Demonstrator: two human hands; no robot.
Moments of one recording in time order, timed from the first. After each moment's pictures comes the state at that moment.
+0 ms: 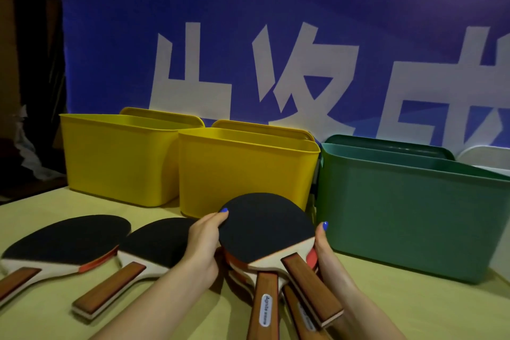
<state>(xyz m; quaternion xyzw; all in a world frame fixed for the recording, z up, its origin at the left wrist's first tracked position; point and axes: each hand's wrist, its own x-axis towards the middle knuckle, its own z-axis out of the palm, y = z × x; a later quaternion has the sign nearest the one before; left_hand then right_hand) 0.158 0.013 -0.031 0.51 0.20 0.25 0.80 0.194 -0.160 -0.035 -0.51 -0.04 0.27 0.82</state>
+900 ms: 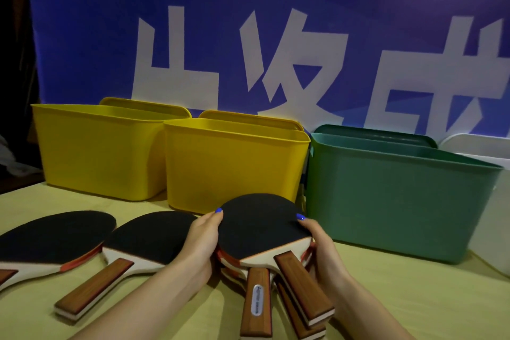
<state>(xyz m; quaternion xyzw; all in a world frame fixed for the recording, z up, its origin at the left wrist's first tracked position) 0.163 0.010 -0.038 0.56 0.19 0.18 0.79 0.184 -0.155 -0.023 -0.51 0.00 0.23 0.83</state>
